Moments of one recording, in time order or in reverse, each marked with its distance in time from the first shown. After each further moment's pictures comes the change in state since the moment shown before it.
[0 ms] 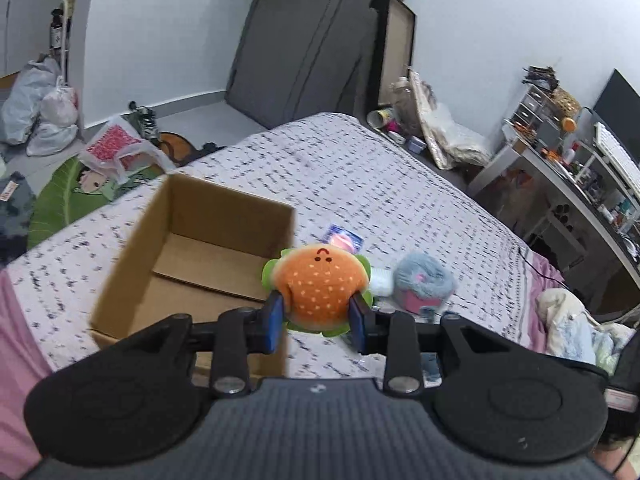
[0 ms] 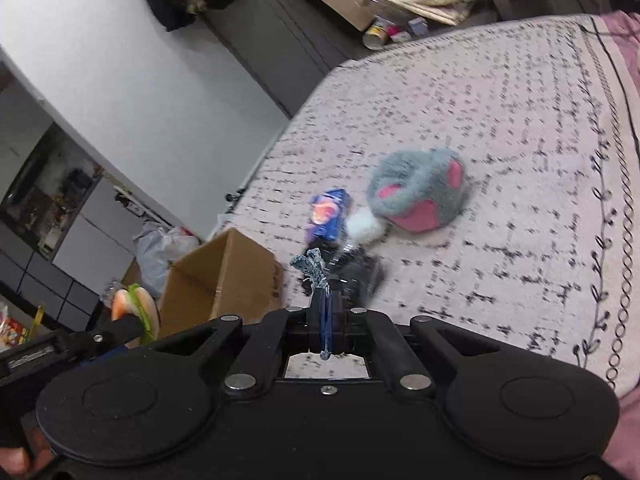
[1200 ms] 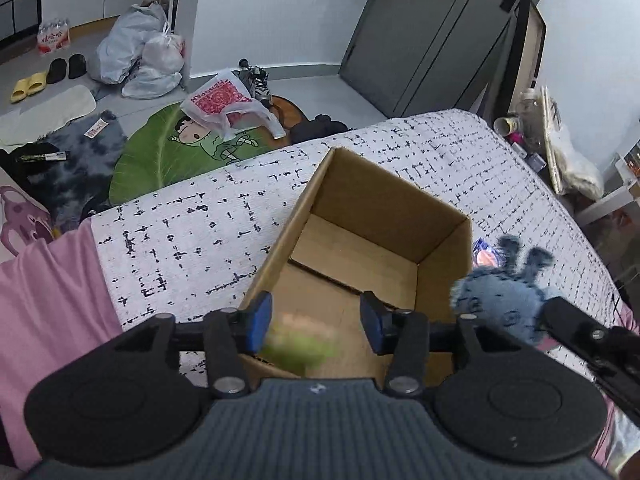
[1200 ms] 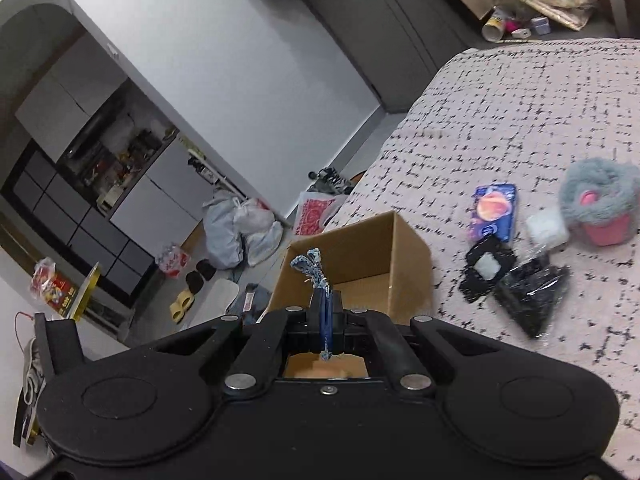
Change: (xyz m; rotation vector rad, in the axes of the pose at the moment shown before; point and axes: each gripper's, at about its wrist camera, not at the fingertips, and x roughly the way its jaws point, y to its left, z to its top) left arm 0.033 0.092 0.007 -0.201 0.067 0.242; right arm 0.058 0.118 -0.007 -0.119 0.051 0.189
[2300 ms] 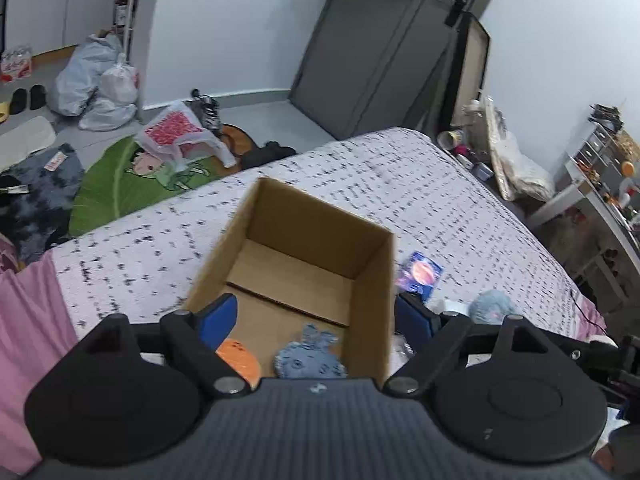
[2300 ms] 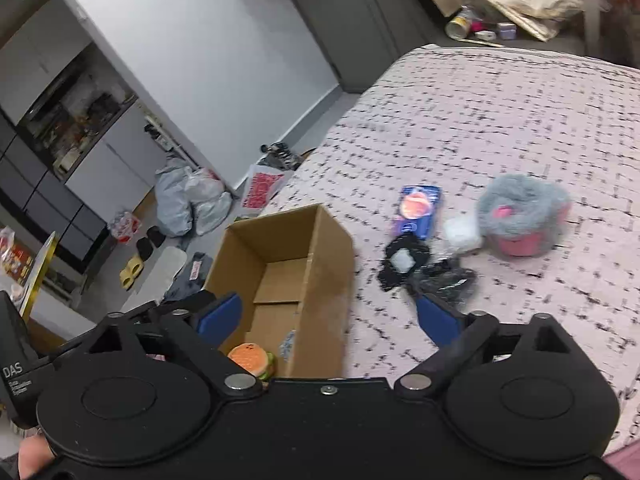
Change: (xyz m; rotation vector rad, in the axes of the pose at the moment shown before) left arm -0.025 -0.035 -0.002 0.071 -0.070 -0.139; right arm -0.041 -0.024 0.025 -0.056 0.094 -0.173
